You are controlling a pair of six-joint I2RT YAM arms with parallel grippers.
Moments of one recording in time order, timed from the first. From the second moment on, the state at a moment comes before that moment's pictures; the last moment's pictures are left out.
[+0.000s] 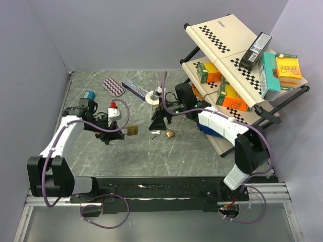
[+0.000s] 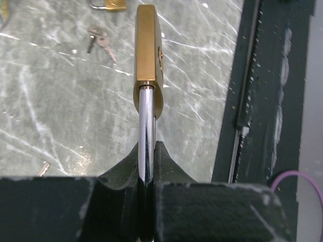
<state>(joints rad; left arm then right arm) -0.03 1.29 1.01 -1.05 1.03 1.06 0.58 1.64 1.23 -0.18 -0.90 -0.05</state>
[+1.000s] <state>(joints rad) -0.10 1.43 1.13 -1.26 1.13 1.19 0.73 1.69 1.29 -0.13 -0.98 -0.01</state>
